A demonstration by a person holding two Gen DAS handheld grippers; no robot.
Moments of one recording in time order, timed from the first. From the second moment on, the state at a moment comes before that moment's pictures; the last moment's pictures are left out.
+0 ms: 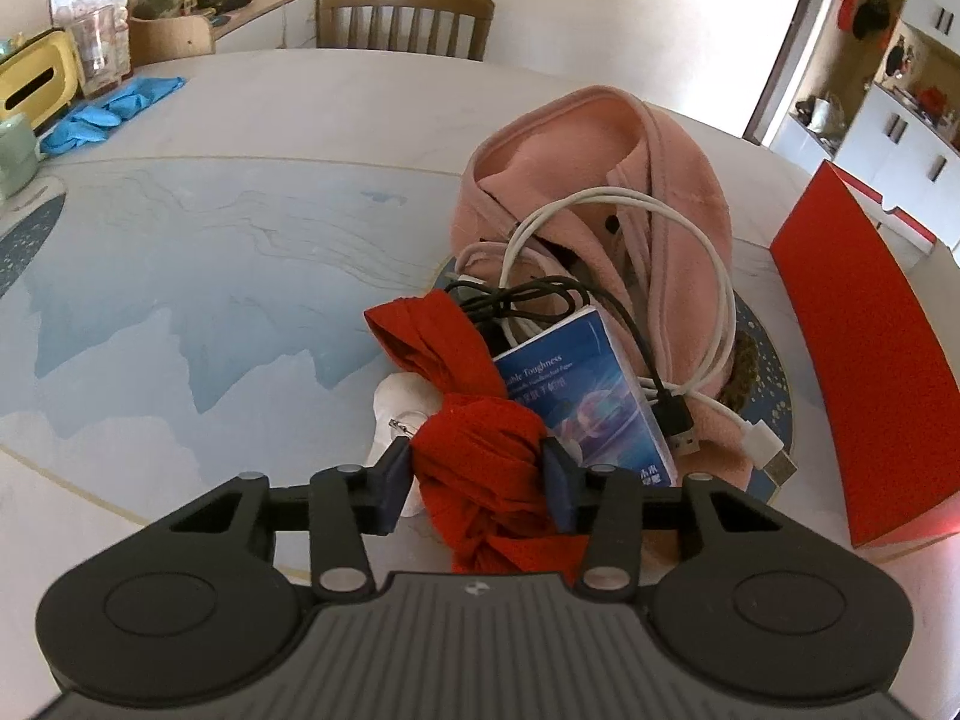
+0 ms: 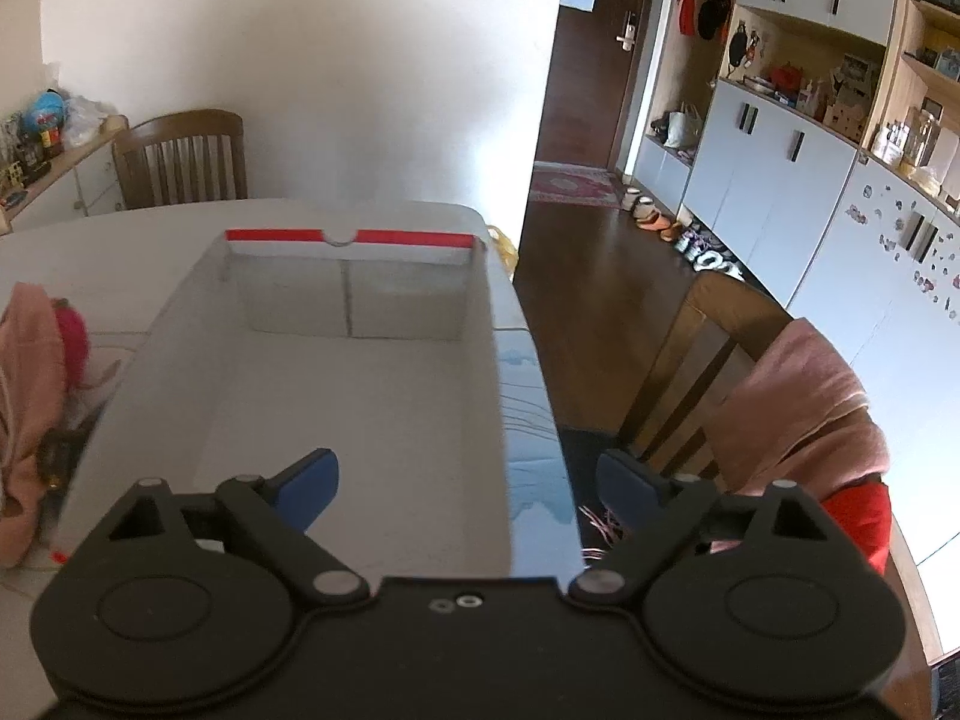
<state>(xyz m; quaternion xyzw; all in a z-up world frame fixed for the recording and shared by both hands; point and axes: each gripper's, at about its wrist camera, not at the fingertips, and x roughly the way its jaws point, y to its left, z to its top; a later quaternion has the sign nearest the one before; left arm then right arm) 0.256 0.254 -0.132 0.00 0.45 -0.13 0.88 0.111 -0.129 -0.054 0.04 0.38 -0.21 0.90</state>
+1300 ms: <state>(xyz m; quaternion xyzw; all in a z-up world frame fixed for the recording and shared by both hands) 0.198 0.250 -0.055 -0.06 0.38 -0.10 0.92 0.128 -0.174 -0.084 0.07 0.45 -0.12 0.88</state>
